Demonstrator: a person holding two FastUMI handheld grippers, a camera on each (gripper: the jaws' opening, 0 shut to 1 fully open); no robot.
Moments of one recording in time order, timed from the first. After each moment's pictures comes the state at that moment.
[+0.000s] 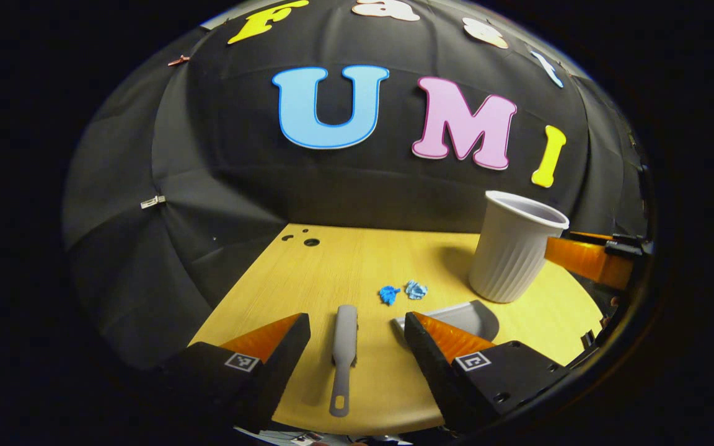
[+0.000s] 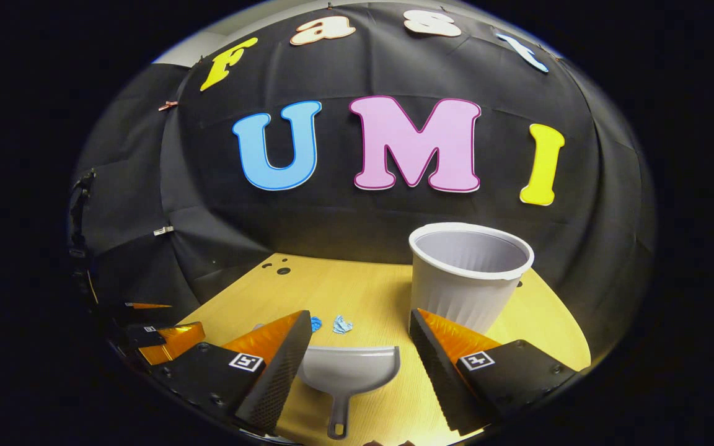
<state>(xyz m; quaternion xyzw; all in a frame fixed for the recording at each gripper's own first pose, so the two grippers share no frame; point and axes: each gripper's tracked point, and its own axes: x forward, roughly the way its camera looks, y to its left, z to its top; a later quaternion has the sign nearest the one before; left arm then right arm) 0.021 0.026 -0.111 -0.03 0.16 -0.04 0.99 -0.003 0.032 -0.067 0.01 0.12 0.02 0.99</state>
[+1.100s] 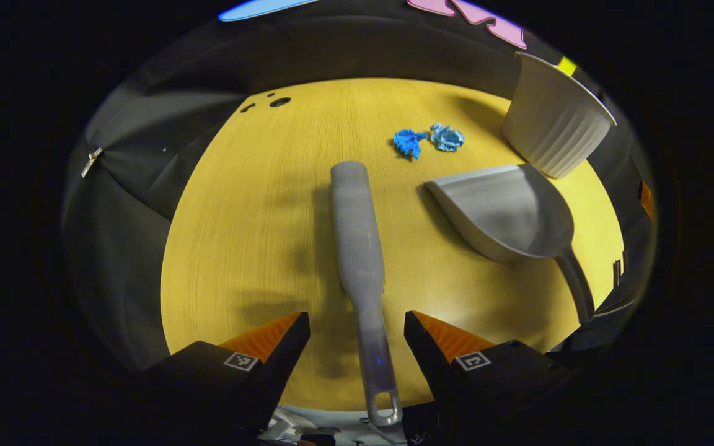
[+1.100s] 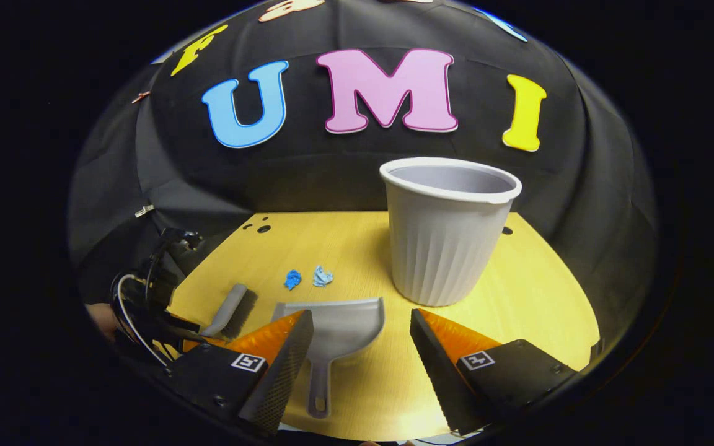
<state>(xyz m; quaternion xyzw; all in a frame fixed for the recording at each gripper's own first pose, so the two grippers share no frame) 0.048 0.038 -0.281 0.06 0.50 -0.09 0.86 -0.018 0.002 -0.156 0.04 0.24 -0.01 0.97</state>
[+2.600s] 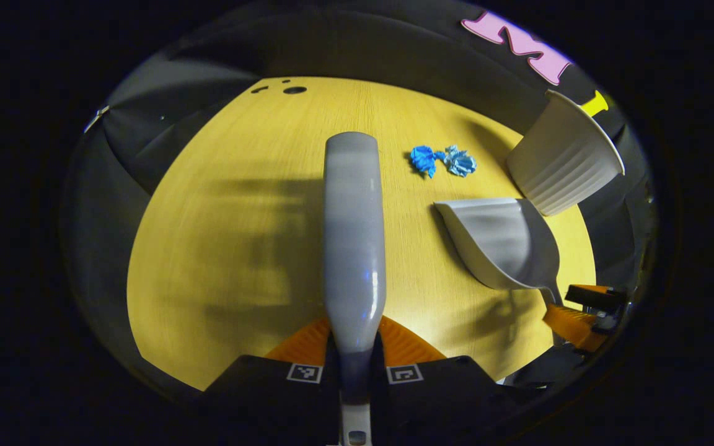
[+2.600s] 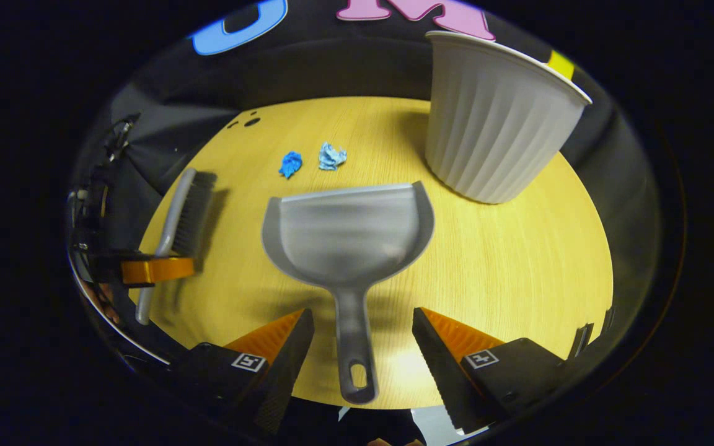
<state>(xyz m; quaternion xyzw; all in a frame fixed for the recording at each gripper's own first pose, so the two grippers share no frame) 0.067 0.051 -0.268 -0.06 0.46 -0.11 0.88 -0.041 0.059 -0.297 0.01 0.49 -0.02 0.87</state>
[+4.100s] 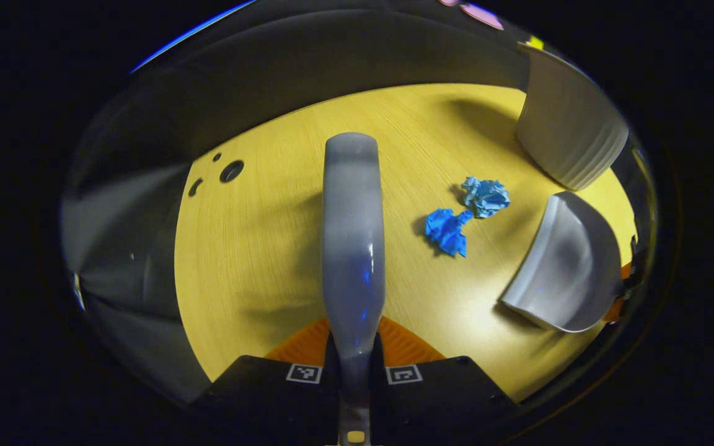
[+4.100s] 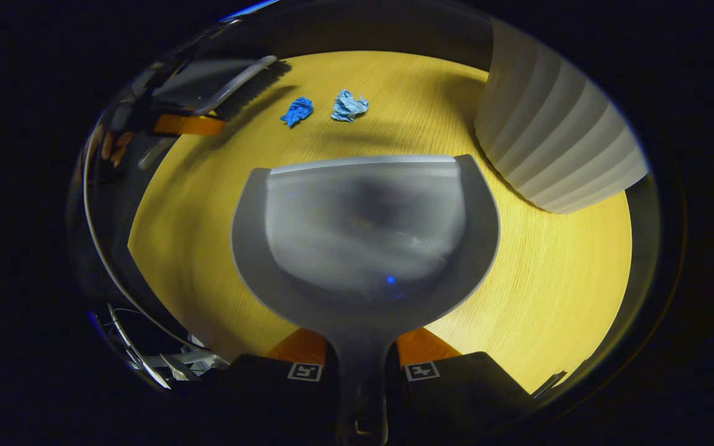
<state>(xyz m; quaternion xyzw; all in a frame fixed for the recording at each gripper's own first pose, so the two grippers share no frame) 0.249 0.034 -0.250 0.22 0.45 -0.18 0.85 -0.028 0.027 -0.330 -0.02 0.58 0.10 0.81</state>
